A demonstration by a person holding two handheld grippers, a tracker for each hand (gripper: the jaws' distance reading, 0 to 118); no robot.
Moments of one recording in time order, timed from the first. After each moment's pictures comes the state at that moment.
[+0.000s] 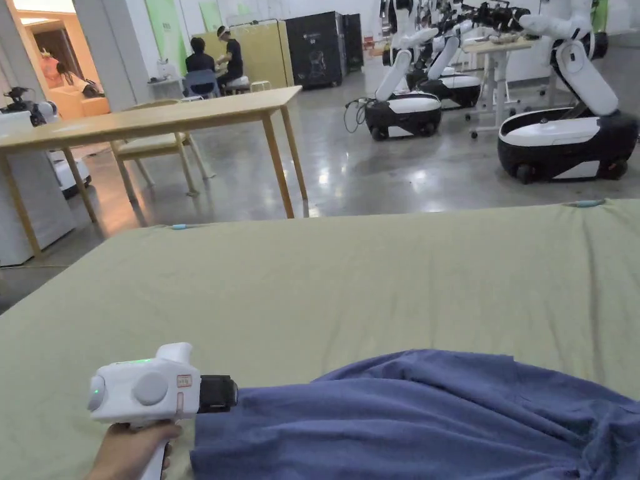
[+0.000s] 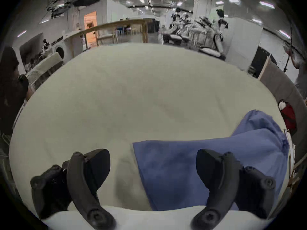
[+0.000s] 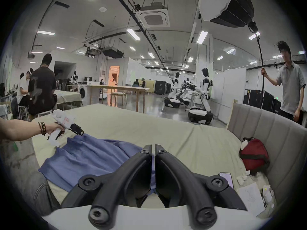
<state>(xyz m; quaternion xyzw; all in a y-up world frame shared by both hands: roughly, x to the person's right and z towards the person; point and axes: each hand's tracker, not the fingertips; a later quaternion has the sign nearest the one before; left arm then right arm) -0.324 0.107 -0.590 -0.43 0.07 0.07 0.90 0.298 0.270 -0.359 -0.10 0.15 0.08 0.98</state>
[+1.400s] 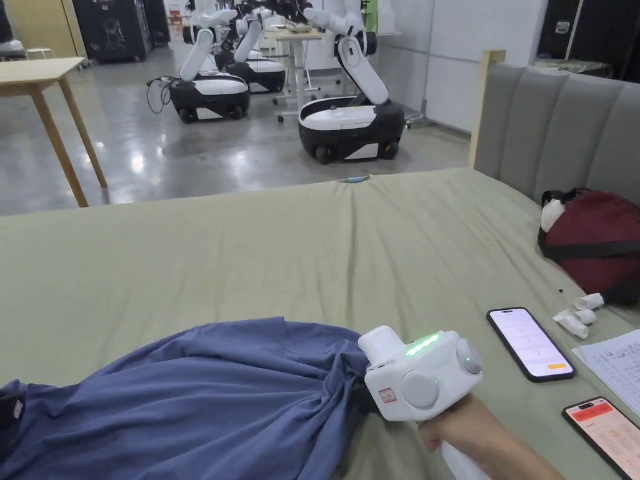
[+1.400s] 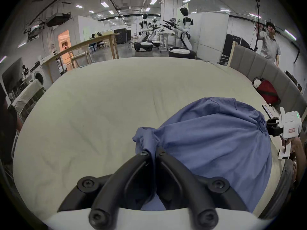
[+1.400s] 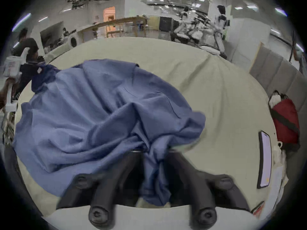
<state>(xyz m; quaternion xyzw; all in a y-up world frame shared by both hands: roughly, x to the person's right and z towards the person) -0.200 0.173 -0.511 -0.38 -0.04 0.00 0.92 0.306 0.104 -0.535 -0.41 0.17 0.11 0.89</state>
